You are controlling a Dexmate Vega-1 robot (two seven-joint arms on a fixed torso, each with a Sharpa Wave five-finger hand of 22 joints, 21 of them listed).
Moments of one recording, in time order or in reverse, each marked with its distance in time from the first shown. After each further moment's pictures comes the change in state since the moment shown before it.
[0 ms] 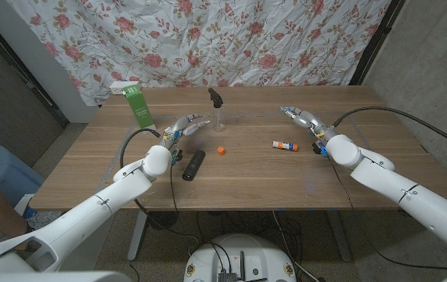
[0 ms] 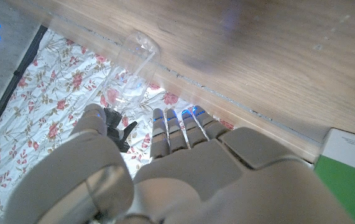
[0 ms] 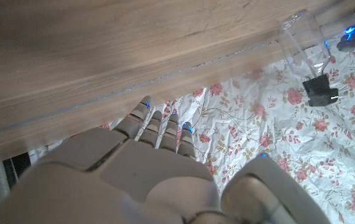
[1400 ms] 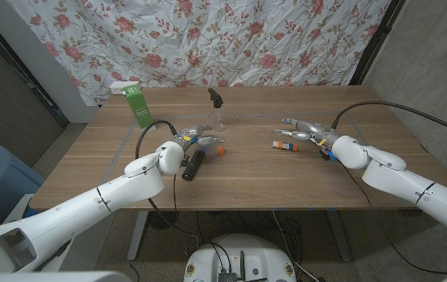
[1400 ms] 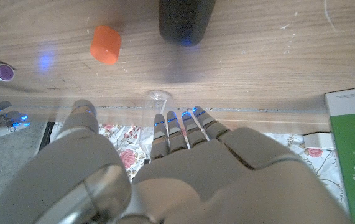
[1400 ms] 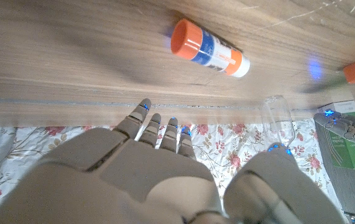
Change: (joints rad) left arm -0.054 0.160 0.184 -0.435 0.235 0.604 -0.197; left_hand 0.030 -0.065 -0.025 0.006 0.000 -0.070 -0.002 -0.016 0.005 -0.018 0.011 -0.007 0.000 -0.018 0.000 -0.004 0.002 -0.016 0.003 0.000 0.000; right arm -0.016 -0.147 -0.048 -0.119 -0.221 -0.048 0.158; right_hand 0.090 -0.069 0.012 -0.043 0.015 -0.067 0.001 -0.012 0.005 -0.075 -0.018 -0.015 0.000 -0.038 0.009 -0.016 0.019 -0.041 0.005 -0.004 0.005
